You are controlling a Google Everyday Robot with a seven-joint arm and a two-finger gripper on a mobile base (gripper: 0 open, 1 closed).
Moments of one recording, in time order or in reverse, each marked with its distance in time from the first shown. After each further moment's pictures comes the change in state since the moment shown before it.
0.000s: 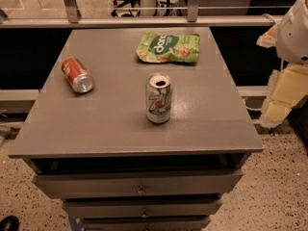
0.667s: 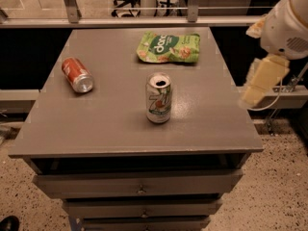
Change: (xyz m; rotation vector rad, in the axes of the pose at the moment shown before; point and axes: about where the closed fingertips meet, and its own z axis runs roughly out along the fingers) arm -0.021 -0.043 0.025 0.065 -0.107 0.036
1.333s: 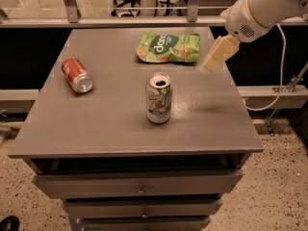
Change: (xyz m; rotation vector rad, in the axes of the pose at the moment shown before) arm -0.053 -0.111 0.076 0.110 -0.245 0.093
